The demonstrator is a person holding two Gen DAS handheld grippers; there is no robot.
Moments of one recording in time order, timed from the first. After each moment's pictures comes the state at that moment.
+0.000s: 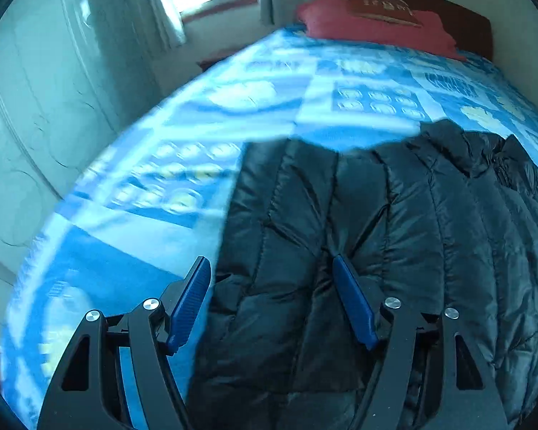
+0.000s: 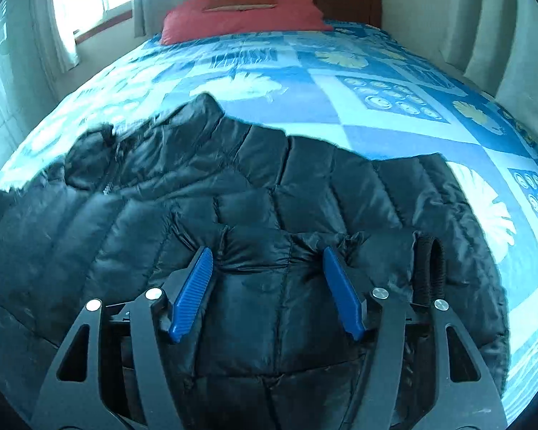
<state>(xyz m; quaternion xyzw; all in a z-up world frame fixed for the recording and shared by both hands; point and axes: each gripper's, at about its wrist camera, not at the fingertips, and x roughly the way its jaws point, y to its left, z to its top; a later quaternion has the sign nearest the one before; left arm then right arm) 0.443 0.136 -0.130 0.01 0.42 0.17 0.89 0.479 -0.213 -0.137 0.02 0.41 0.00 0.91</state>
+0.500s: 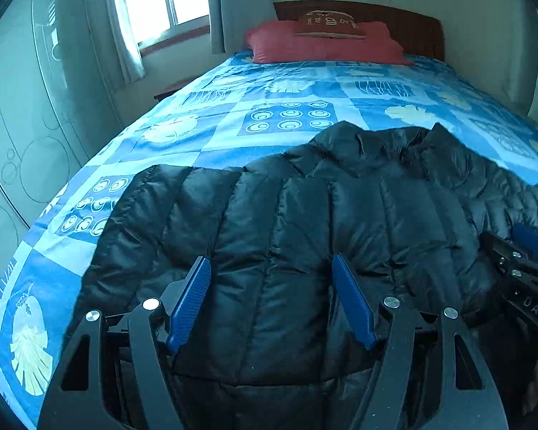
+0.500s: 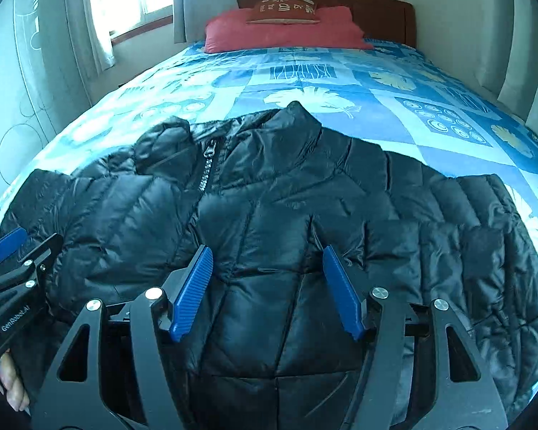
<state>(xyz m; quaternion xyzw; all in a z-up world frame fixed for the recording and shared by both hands) 0.449 0.046 -0.143 0.03 0.38 0.09 0.92 0.468 -0.141 -0.152 0.00 0.38 0.07 0.92</state>
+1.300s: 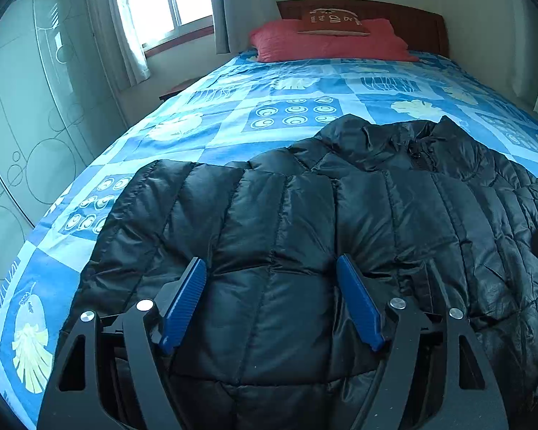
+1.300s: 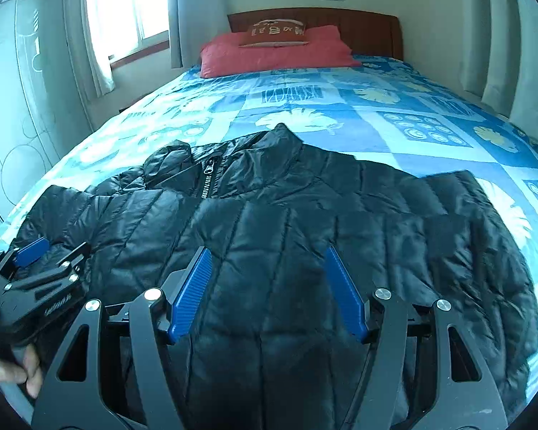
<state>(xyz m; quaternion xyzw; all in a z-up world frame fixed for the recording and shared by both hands) 0.450 0.044 -0.147 0.04 0.38 0.10 0.92 0.425 -0.170 -0.129 0.03 0.34 0.06 0.94</state>
